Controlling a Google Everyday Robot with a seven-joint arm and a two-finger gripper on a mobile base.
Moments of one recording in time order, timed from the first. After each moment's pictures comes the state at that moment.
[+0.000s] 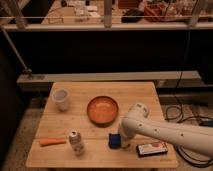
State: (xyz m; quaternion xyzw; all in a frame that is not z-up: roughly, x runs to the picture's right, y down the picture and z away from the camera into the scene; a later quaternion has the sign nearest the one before) arm 0.108 0.277 0.780 -0.30 -0.09 -0.05 0.95
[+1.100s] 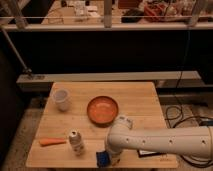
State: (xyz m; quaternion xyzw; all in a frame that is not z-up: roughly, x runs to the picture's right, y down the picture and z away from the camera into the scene) arm 0.019 0.330 0.735 -0.33 -0.14 -0.17 0.92
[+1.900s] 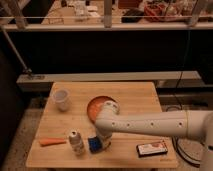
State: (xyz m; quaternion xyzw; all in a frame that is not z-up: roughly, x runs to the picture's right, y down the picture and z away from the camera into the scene) arm -0.014 0.260 0.783 -0.30 -0.14 -0.20 0.92
